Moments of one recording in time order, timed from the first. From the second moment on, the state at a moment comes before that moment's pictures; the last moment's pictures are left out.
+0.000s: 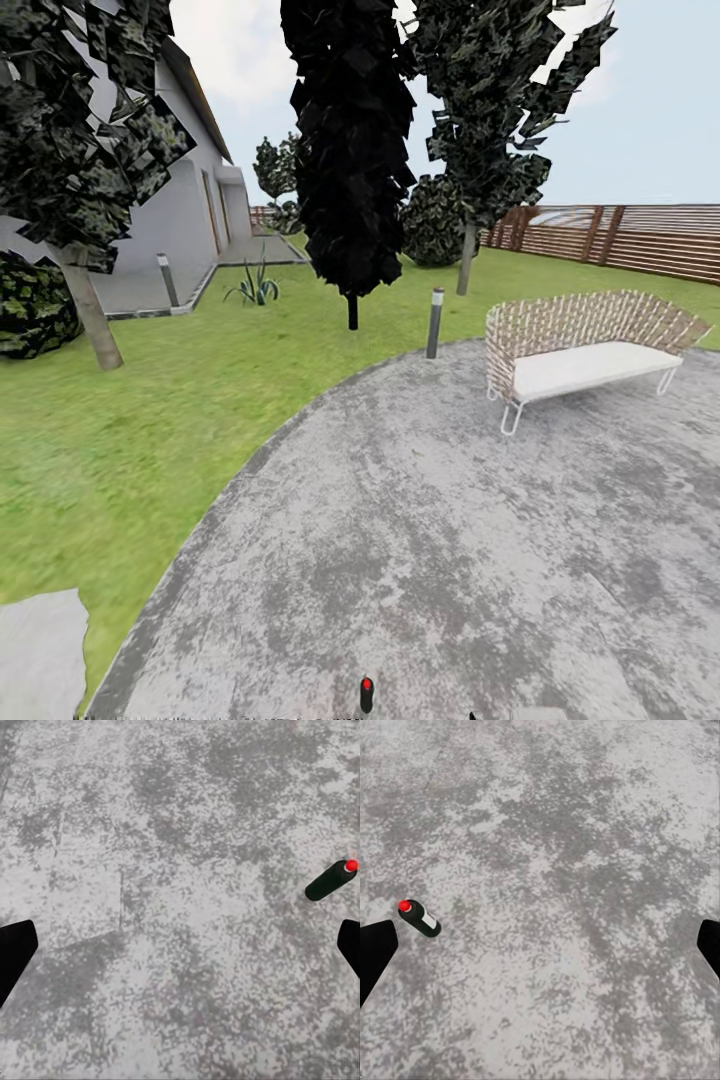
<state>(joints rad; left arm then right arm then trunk) -0.11 0.02 0.00 -0.53 0.00 -0.21 -0.01 -0.06 -0.01 0.00 -0.67 0.00 -0.20 0.00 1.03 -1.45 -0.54</state>
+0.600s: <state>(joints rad) -0.13 0.05 0.01 -0.54 0.01 -0.25 -0.01 -0.08 -0.02 0.00 -0.68 0.00 -0.22 0.01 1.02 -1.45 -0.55</state>
